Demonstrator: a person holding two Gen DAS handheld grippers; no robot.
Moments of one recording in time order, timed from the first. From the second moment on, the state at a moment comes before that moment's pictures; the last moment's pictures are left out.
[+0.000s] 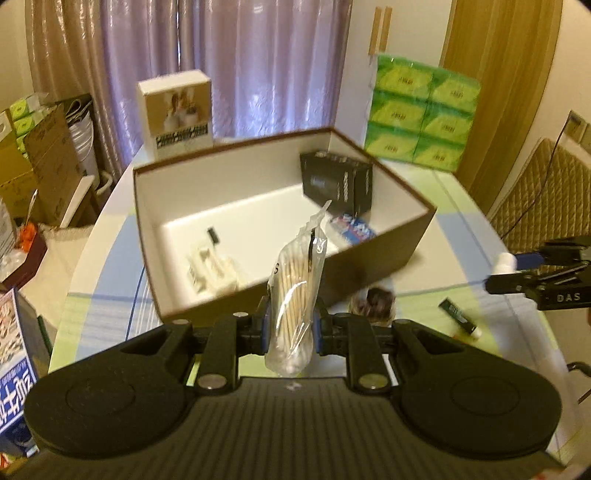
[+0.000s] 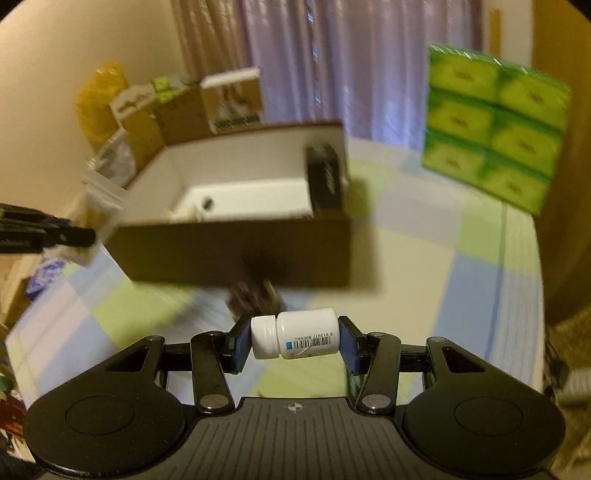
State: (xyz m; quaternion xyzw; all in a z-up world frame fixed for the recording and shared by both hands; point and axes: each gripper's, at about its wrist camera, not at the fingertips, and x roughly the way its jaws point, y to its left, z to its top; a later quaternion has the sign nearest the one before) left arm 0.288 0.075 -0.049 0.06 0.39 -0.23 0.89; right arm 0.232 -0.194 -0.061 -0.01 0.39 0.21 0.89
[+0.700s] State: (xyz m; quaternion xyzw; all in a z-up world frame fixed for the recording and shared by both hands) left arm 0.415 0.049 -0.062 0.01 0.44 -0.22 0.87; right arm 0.369 -0.087 -0.058 -0.09 0.38 0.27 0.88
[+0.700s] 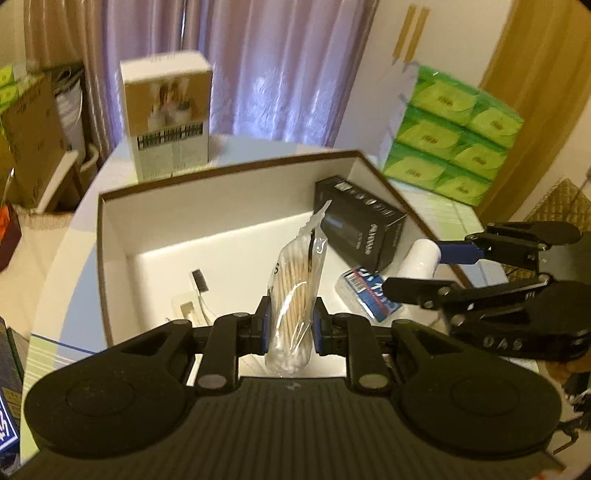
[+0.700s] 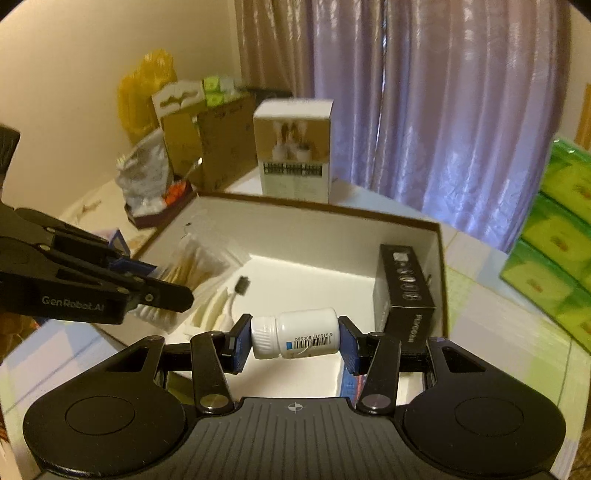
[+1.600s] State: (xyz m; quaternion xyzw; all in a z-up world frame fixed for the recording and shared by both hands) left arm 0.475 0.024 -0.140 0.03 0.55 -0.20 0.81; right arm 0.424 -0.072 -0.131 -0.13 0.49 0.28 0.82
